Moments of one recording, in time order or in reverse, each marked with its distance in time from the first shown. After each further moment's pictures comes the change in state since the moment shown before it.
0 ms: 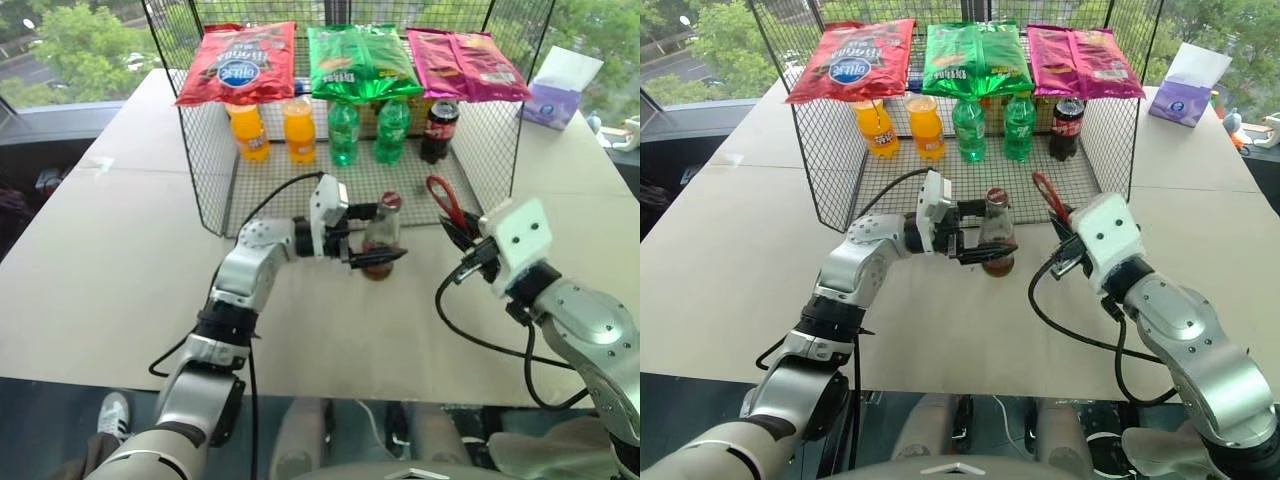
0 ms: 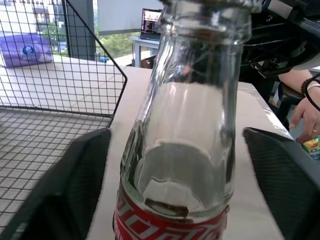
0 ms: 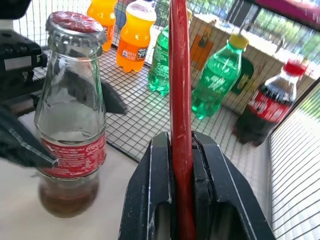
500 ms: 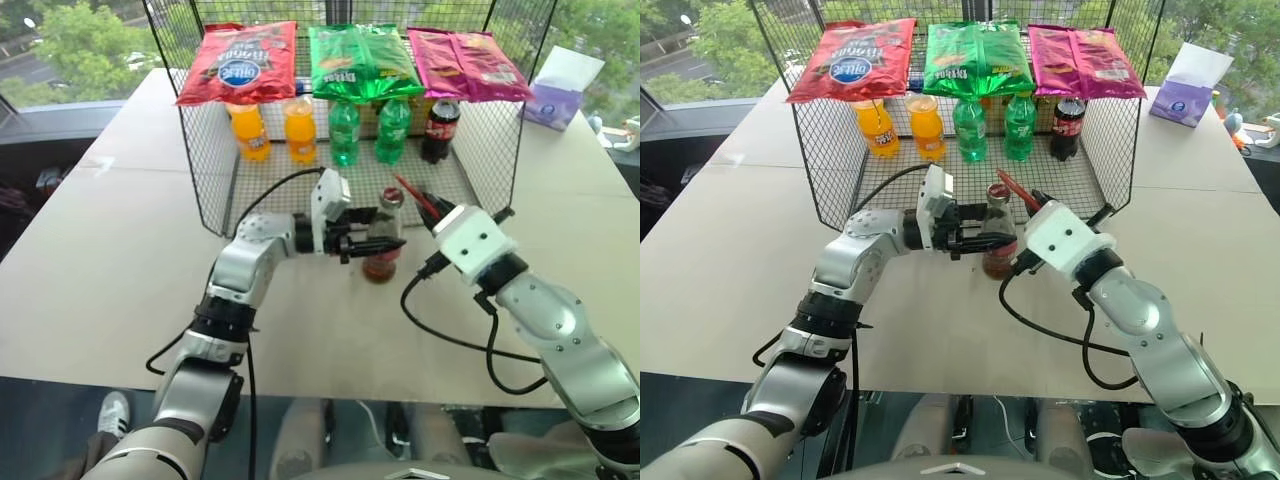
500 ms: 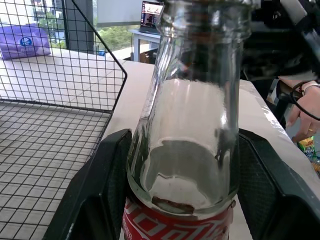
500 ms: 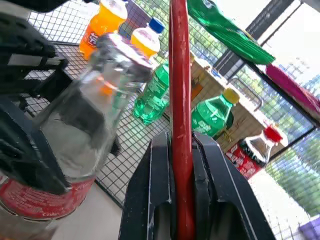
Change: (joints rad) left arm -0.022 0.010 -0.002 -0.043 0.002 0.080 0.017; right arm -0.082 0.023 0.234 0.104 -0.386 -0.196 0.001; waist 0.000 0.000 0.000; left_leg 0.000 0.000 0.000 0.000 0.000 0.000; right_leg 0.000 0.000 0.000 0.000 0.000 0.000
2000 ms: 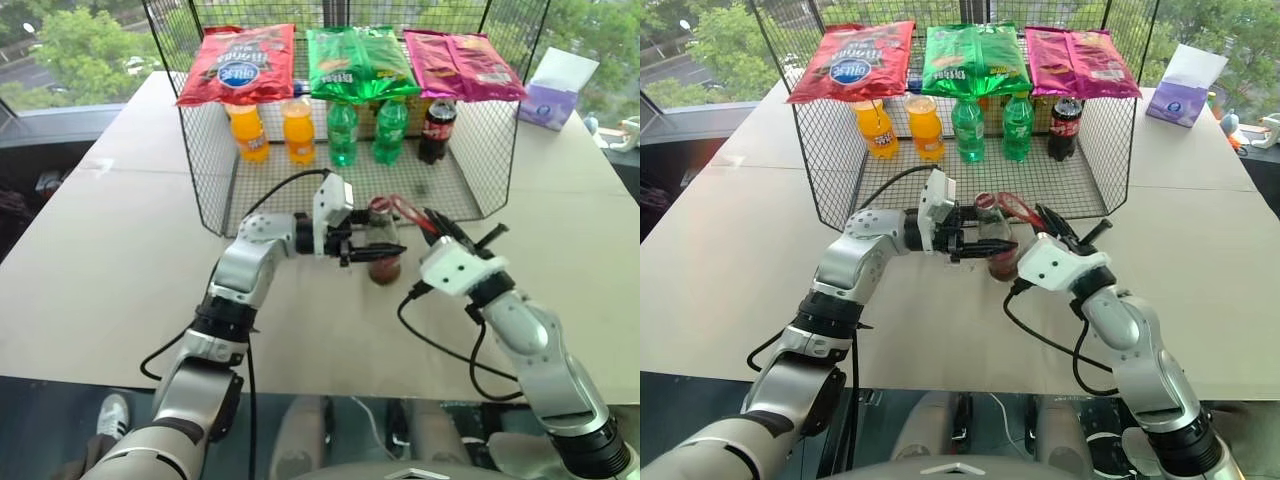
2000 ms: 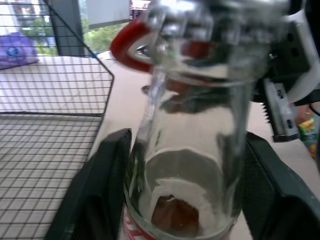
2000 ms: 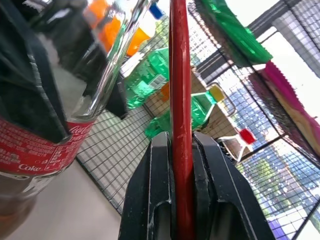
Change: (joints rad) left arm -0.001 0.004 -0.016 0.017 0.038 -0.077 -0.052; right arm 0.141 0.179 -0.048 0.196 -0.387 -0.355 0.070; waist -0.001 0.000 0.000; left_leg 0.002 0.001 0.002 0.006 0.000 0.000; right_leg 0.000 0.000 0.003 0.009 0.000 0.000
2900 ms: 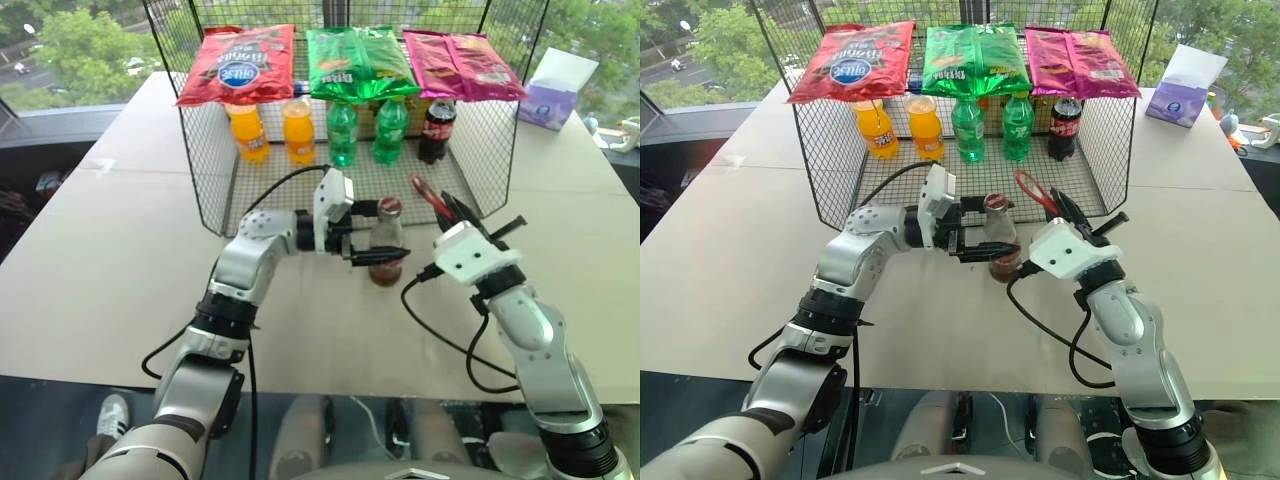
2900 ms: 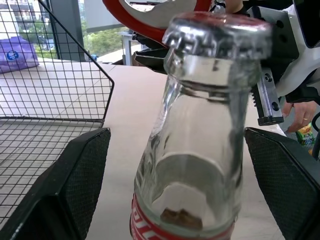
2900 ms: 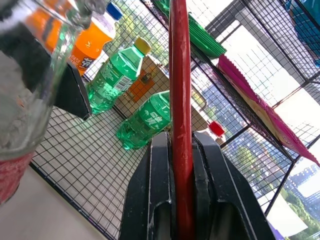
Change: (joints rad) left arm -0.016 -0.004 0.003 0.000 -0.020 0.015 0.008; right arm 0.000 0.089 -0.072 -0.004 -0.022 -0.004 -0.016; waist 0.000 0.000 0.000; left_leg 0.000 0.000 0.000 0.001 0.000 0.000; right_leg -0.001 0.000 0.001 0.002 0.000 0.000
